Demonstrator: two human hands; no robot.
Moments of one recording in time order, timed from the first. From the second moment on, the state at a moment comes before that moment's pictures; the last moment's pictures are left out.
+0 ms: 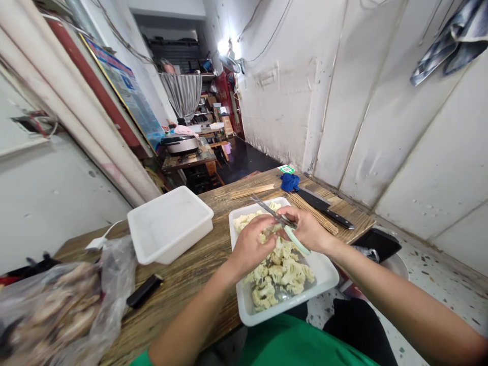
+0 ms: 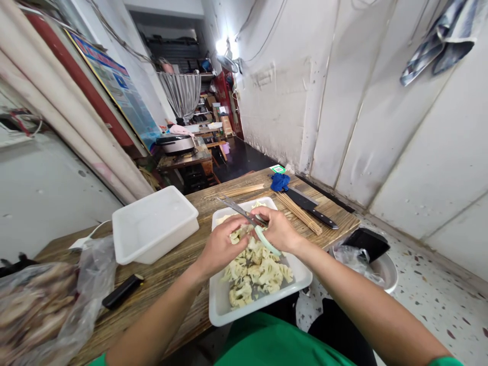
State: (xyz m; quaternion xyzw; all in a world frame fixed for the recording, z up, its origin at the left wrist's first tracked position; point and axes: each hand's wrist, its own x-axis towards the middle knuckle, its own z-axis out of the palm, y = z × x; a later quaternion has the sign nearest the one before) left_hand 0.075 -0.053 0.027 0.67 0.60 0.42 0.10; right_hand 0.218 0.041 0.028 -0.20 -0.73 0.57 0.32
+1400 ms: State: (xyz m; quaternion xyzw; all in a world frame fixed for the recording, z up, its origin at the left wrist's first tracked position) left_hand 0.052 -0.048 0.007 0.21 0.45 0.70 0.52; right_hand 0.277 -0.006 0.053 -0.30 -0.67 0.68 0.01
